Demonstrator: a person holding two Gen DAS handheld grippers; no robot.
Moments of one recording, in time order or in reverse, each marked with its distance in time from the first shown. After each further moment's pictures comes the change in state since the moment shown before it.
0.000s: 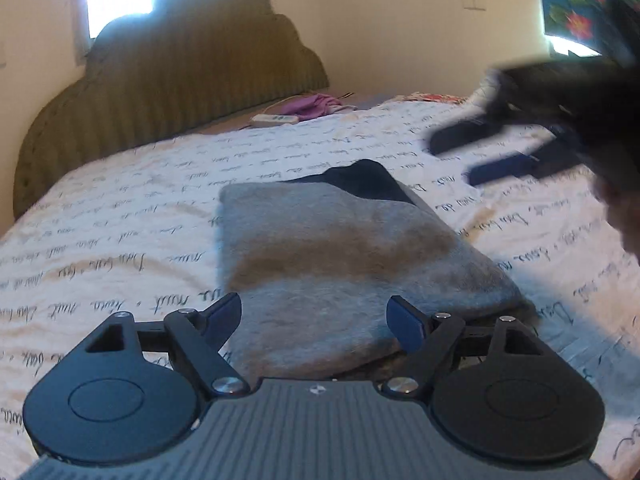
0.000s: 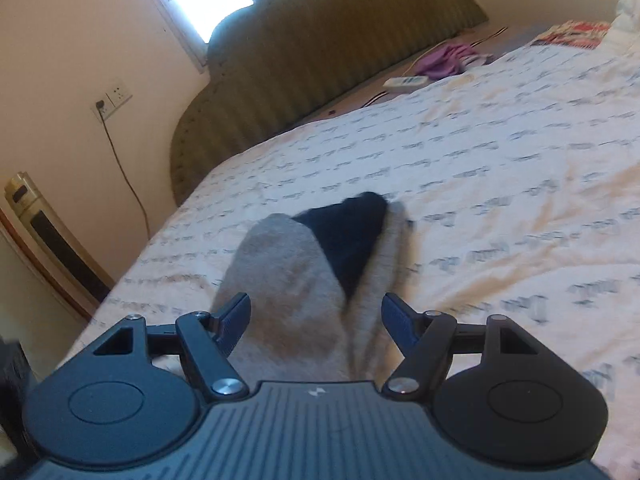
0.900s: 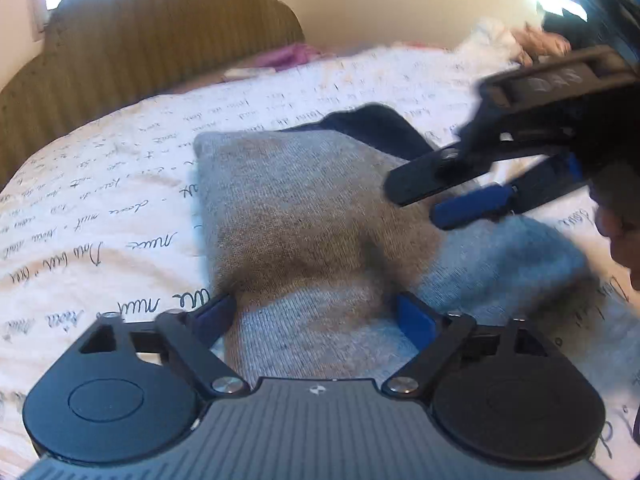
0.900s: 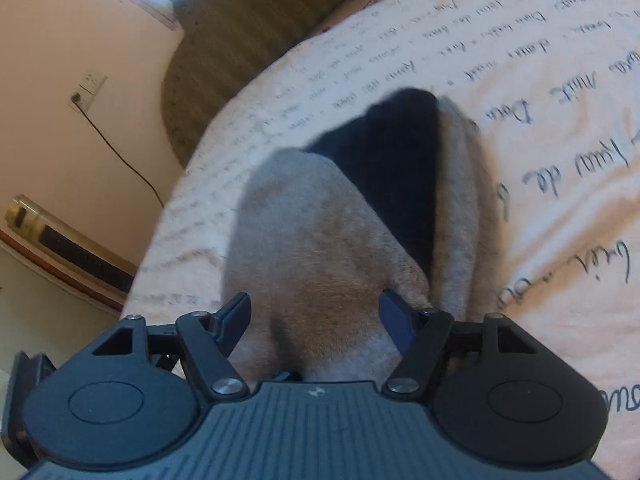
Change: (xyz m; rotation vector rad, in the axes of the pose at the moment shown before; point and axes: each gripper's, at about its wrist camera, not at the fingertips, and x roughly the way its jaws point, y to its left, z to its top) left arm 0.070 0.035 -0.005 -0.005 0.127 -0.077; right arm 0.064 -0.026 -0.026 0.200 0.172 0.102
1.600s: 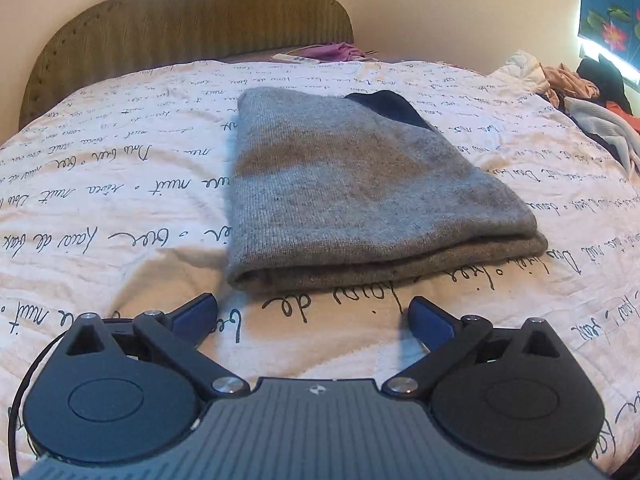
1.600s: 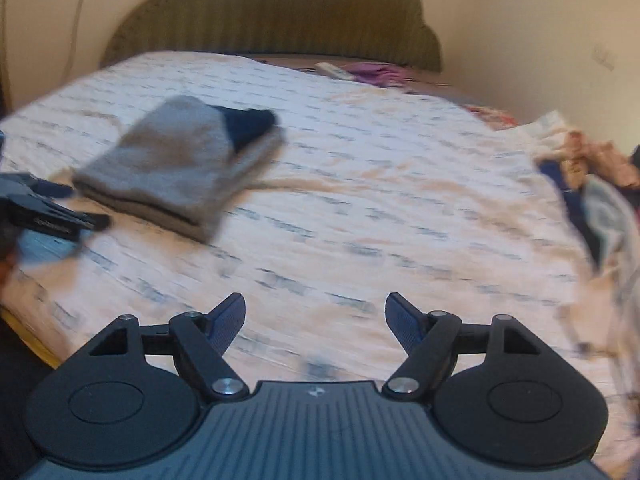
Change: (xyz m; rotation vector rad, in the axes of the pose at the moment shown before) left arm -0.056 -0.019 -0.054 -0.181 0.028 0.041; right arm -0.244 0.031 -0.132 -0.668 -0.106 -0.912
